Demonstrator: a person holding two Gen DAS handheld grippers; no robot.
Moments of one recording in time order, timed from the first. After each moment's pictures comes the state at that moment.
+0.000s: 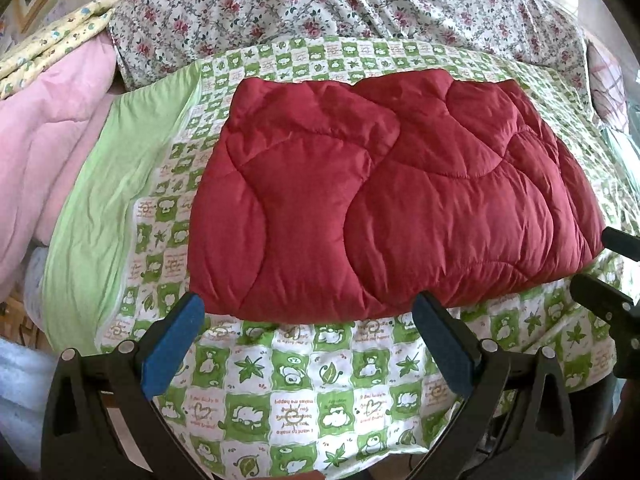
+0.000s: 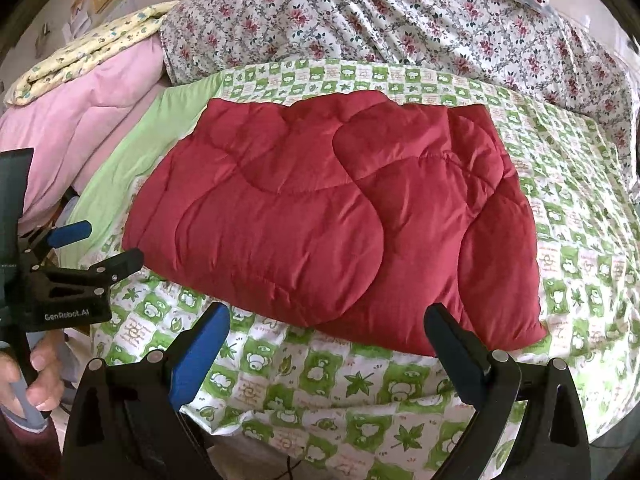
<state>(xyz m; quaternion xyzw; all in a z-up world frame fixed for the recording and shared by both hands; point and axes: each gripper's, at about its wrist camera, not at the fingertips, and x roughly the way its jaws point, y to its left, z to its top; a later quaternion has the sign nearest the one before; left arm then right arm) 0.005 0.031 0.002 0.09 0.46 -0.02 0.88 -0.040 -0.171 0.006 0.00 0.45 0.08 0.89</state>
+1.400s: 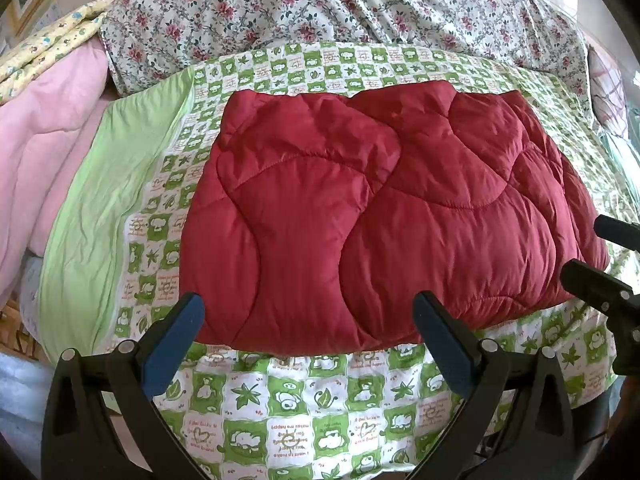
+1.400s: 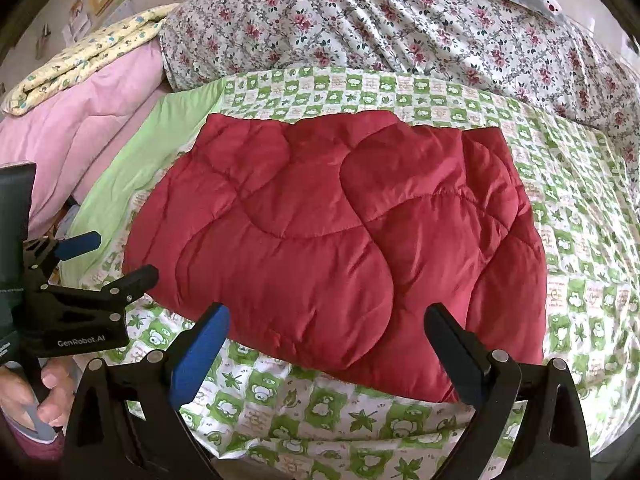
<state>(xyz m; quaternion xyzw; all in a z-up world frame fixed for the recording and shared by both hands) 0.030 0.025 0.010 0.09 0.46 -0.03 0.88 -0.004 -0.165 0.019 0.00 0.45 0.09 0.89</state>
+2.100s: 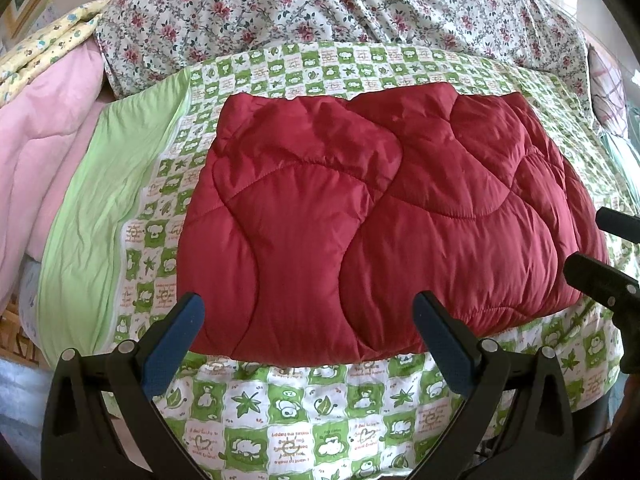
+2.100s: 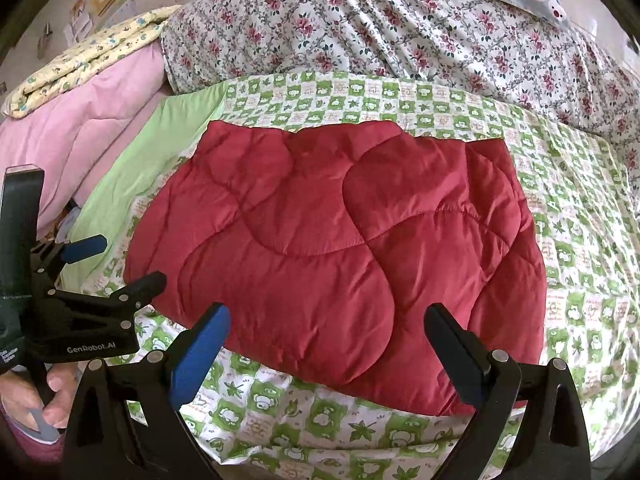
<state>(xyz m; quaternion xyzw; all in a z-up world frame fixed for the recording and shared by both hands) 0.038 0.023 0.009 0.09 0.46 -0.03 0.88 0.007 -0.164 0.026 0.00 0.44 0.09 0.89</state>
